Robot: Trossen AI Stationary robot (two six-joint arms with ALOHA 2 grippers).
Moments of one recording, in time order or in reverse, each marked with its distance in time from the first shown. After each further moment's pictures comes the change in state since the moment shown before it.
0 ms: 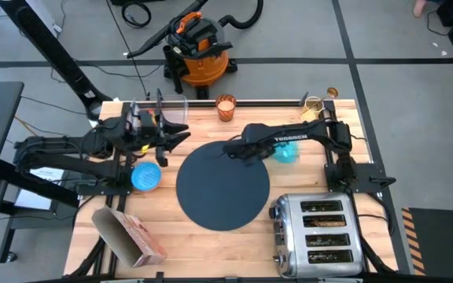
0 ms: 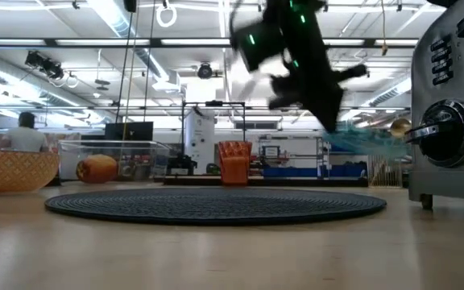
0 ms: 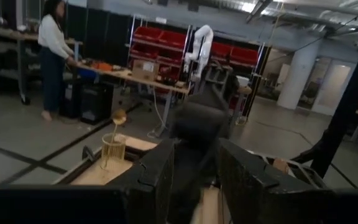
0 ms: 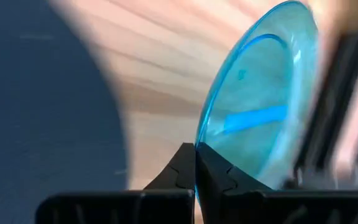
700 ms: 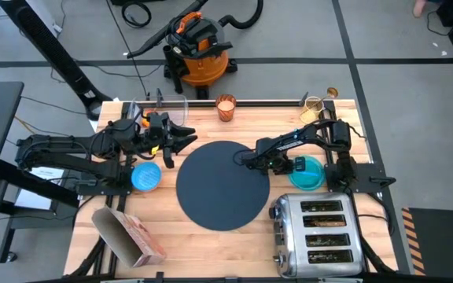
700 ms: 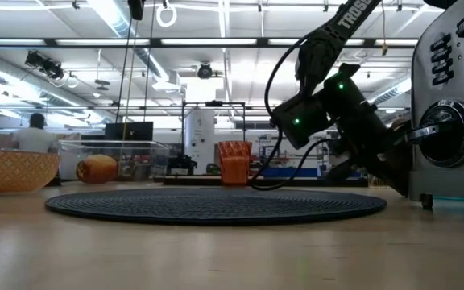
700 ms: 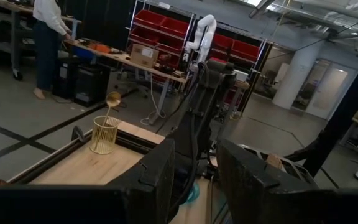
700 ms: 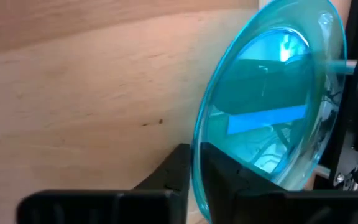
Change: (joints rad) left arm -0.009 0.075 0.001 0.015 0.000 -0.104; right arm -0.058 0.004 -0.543 0.276 -0.301 0.493
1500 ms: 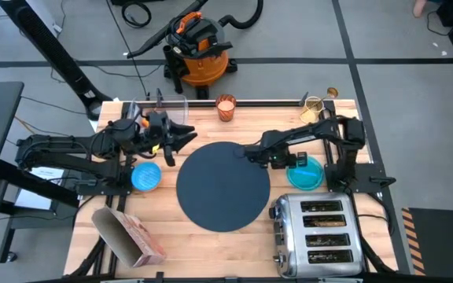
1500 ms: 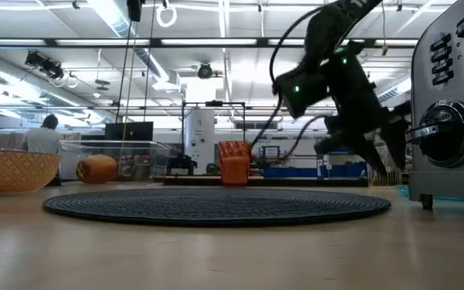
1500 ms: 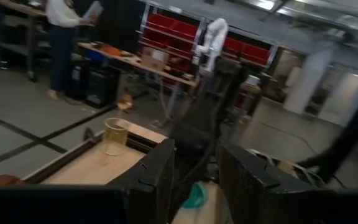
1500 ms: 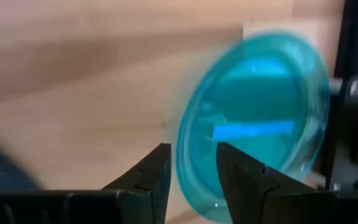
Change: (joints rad) left arm 0.000 0.000 0.000 0.000 -0.034 -0.002; right arm -0.023 -0.133 0.001 -0.013 0.023 -0.012
